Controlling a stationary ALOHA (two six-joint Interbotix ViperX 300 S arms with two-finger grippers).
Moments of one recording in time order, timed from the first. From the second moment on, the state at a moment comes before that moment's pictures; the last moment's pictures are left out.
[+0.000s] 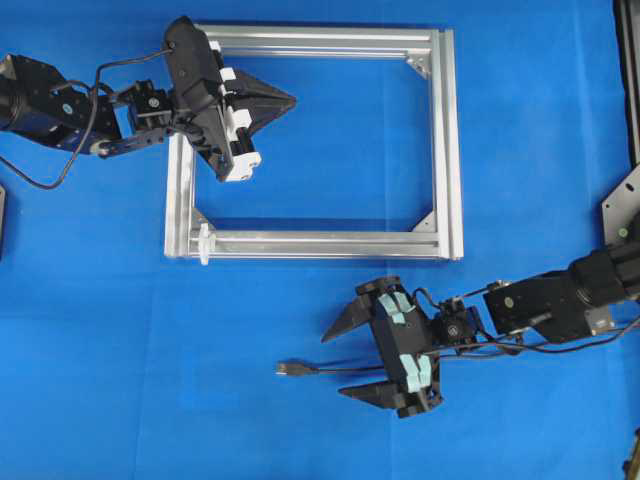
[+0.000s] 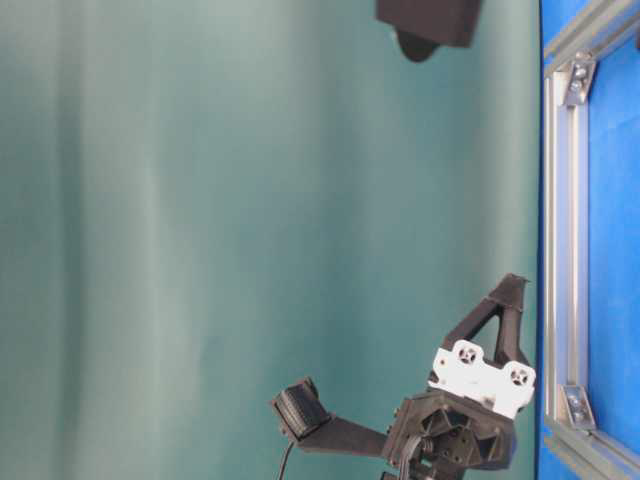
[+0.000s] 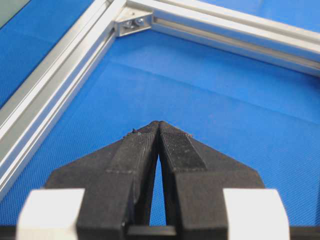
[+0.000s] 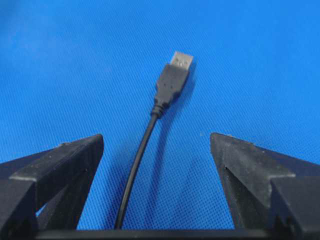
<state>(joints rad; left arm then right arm) 0.28 0.15 0.83 -0.09 -0.69 0.01 0.35 0.29 0.78 0.04 -0.58 0.18</state>
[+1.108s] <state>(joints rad) 0.28 0.15 0.83 -0.09 -0.67 0.01 0.35 0.29 0.77 0.04 -0.58 0.17</state>
